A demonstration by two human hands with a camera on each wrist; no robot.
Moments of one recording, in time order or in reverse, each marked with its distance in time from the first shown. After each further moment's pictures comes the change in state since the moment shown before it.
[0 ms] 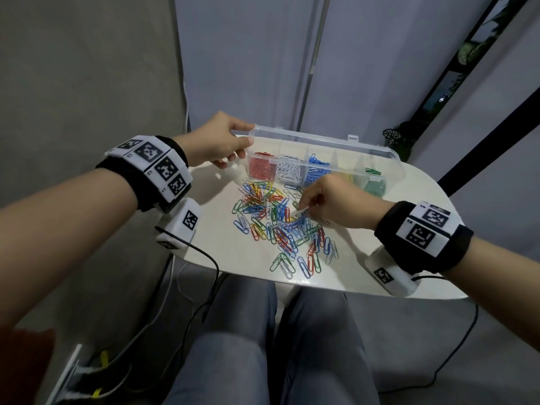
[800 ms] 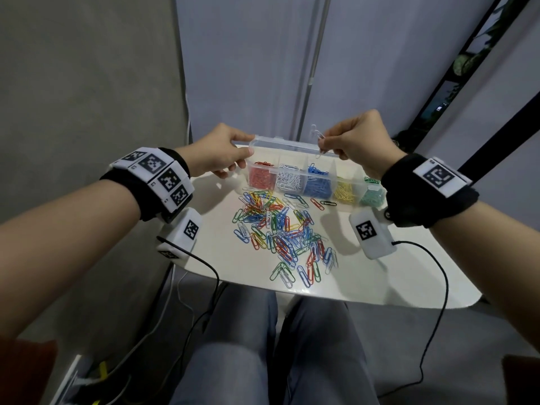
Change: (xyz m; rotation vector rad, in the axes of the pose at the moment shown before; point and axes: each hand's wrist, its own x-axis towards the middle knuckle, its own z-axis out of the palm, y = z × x) left_hand 0.002 -0.002 0.000 0.009 0.006 -0.001; right_hand 0.041 0.007 -0.067 0.647 0.532 0.260
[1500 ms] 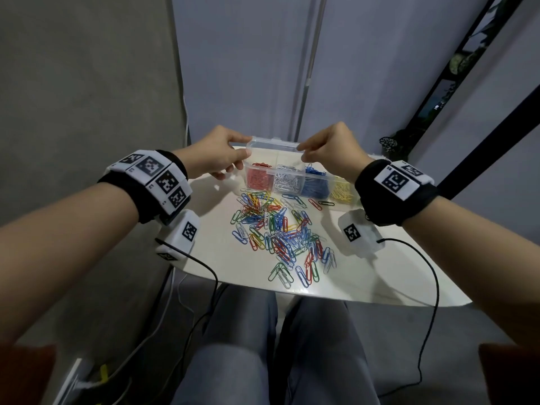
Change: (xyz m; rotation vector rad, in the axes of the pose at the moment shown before) left_hand -0.001 0.003 0.000 0.014 0.004 -0.001; right_hand 0.004 0.008 0.024 -0.275 -0.077 -0.043
